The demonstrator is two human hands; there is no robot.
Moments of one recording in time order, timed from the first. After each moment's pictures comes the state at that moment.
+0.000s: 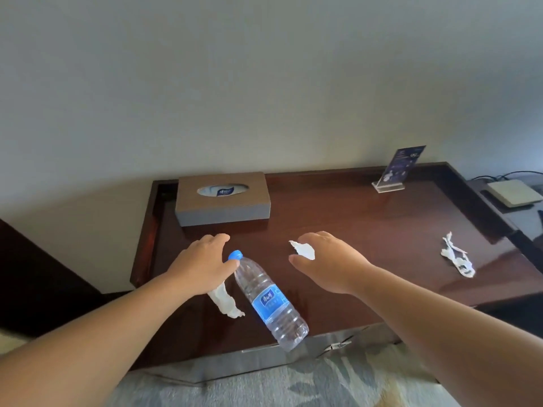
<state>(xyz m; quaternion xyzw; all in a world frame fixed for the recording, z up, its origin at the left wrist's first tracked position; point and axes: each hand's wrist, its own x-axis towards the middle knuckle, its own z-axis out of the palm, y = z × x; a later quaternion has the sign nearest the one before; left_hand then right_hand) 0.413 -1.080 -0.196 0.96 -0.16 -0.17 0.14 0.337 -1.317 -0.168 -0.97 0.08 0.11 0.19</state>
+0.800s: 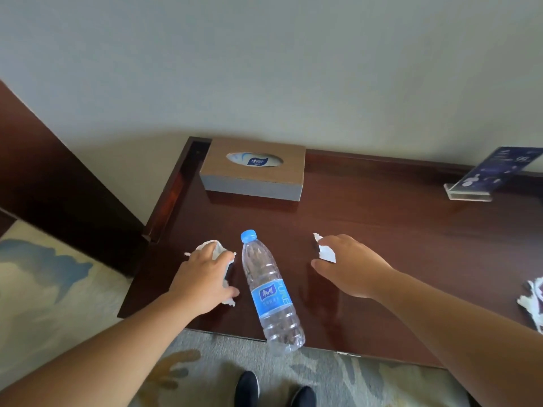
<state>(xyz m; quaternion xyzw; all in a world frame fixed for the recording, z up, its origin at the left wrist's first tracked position) 0.378 -1.081 -0.287 0.98 -0.07 -0.16 0.05 0.390 -1.365 -0.230 -0.96 -0.02 0.21 0.18</state>
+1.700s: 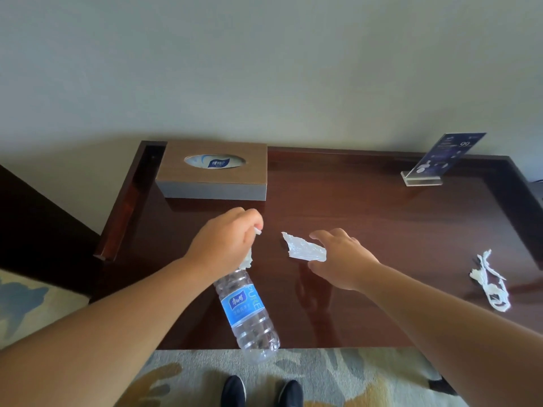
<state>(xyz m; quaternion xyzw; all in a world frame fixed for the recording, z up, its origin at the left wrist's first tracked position) 0.429 -1.168 -0.224 0.93 -0.23 0.01 0.27 0.388 -1.400 -0.237 -0.96 0.07 0.23 0.16</state>
